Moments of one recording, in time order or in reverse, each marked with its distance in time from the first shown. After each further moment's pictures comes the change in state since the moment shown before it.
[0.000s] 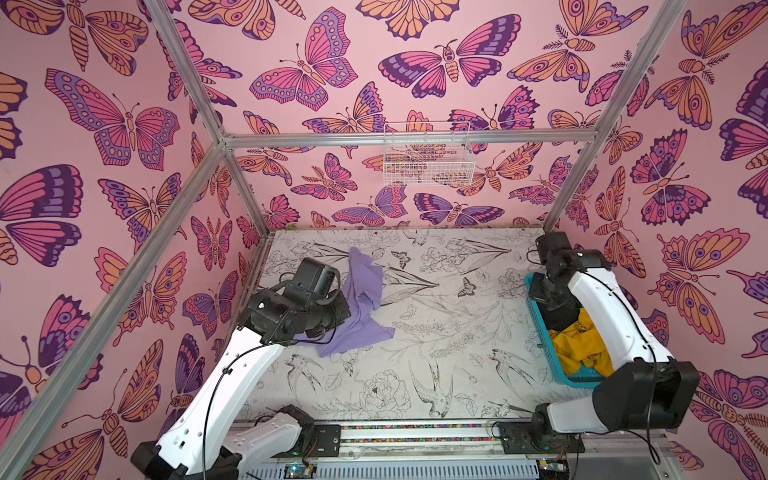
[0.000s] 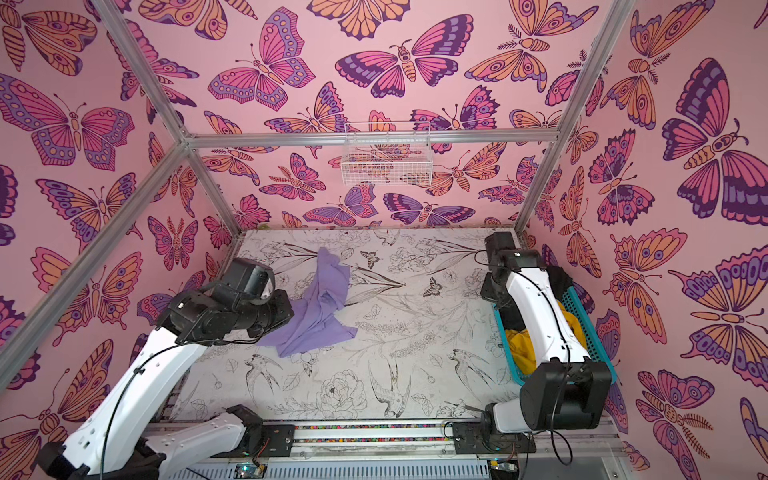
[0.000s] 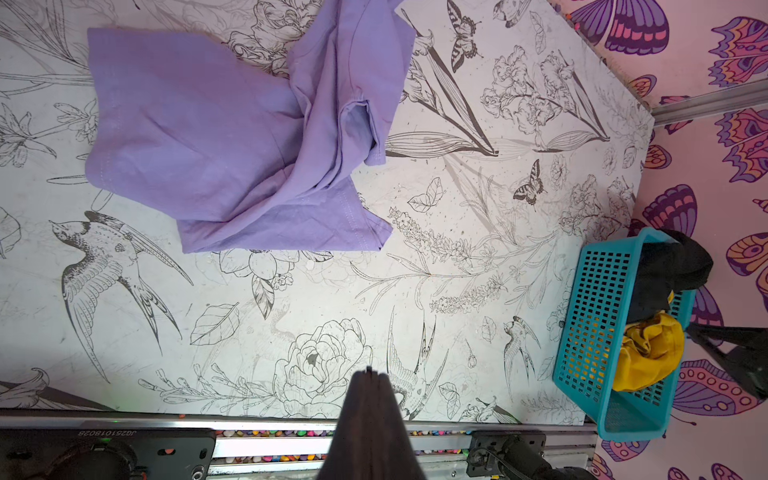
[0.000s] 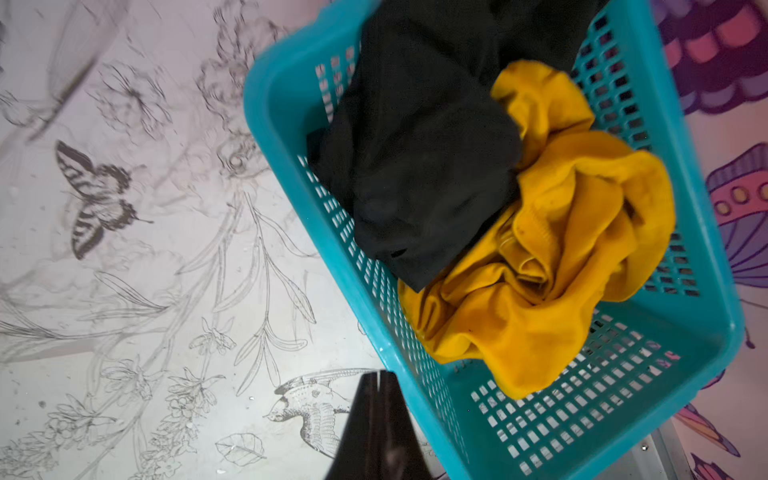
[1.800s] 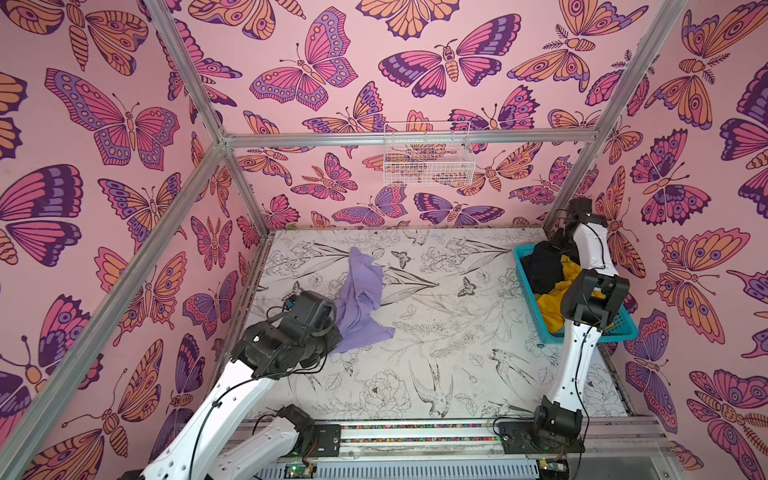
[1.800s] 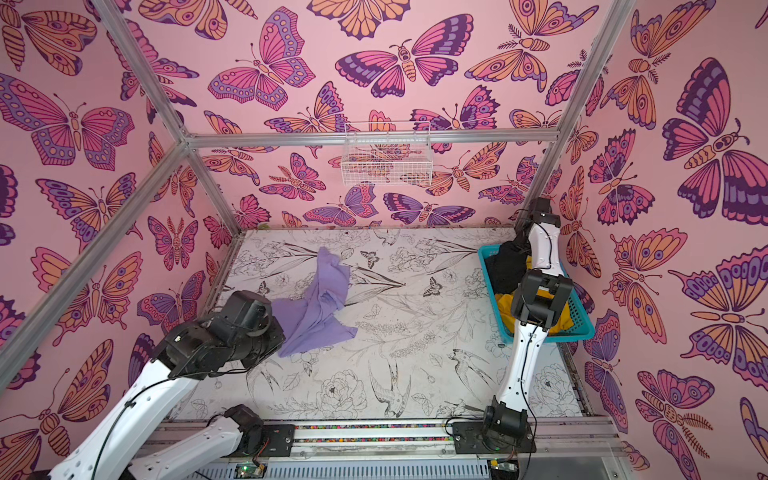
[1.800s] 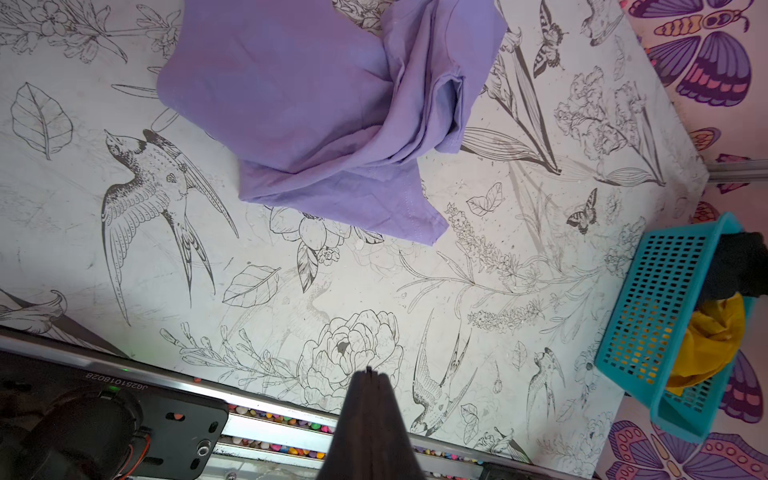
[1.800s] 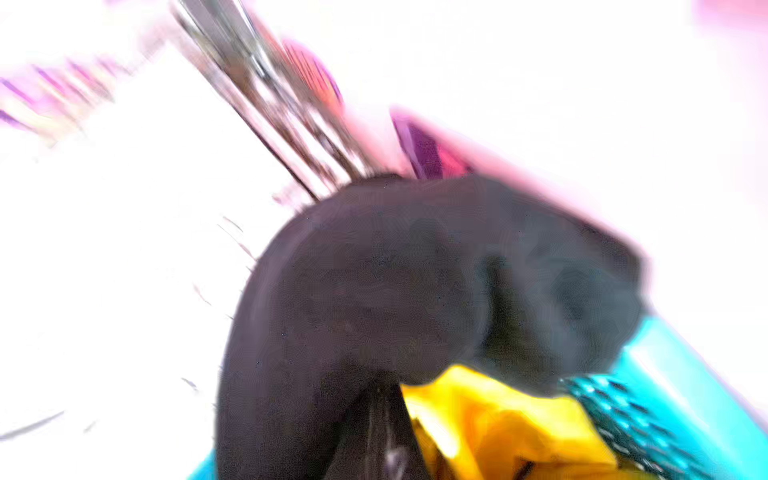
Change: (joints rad) left arm -0.068 -0.174 -0.250 -0.001 -0.112 -0.230; right arm -0.341 1.054 1.052 0.248 -0.098 -0.050
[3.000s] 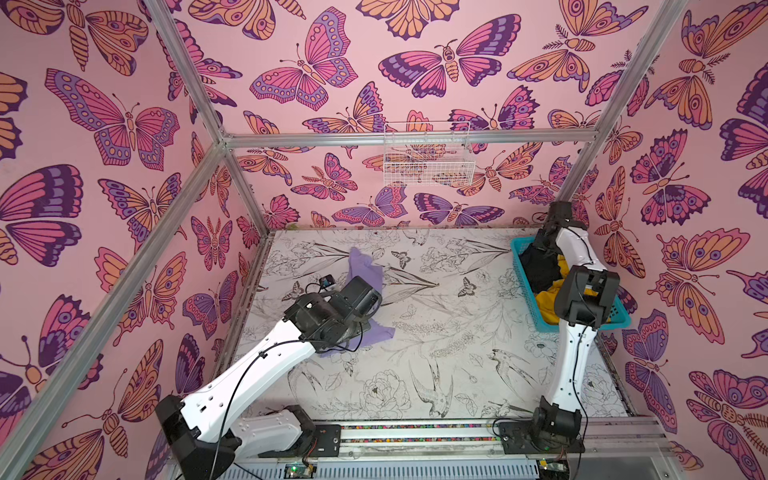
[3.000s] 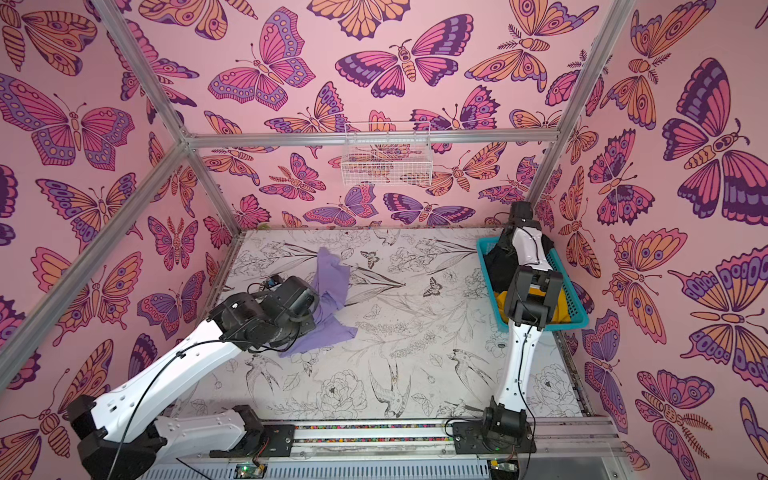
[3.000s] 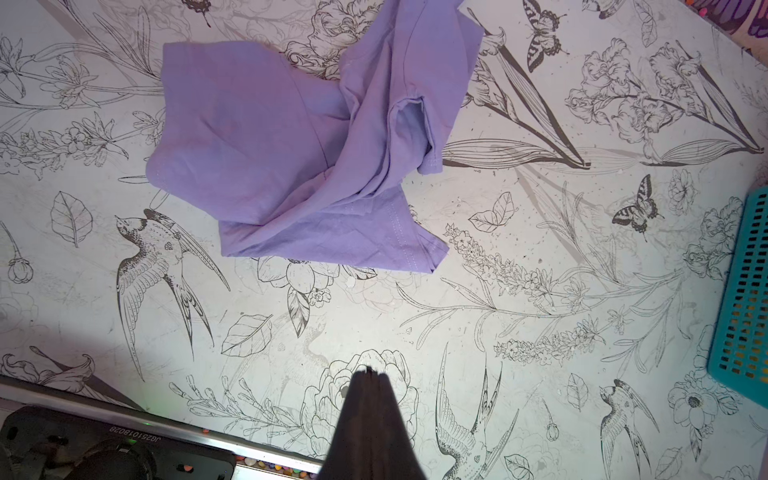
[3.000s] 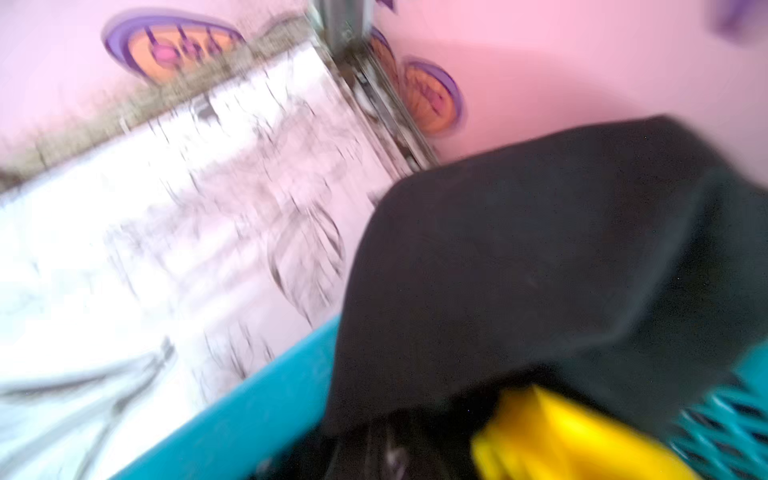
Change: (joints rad) left arm -0.209 0.264 0.155 0.003 -0.229 -0.010; right arm 0.081 0.037 -0.082 0.187 0.002 -0.180
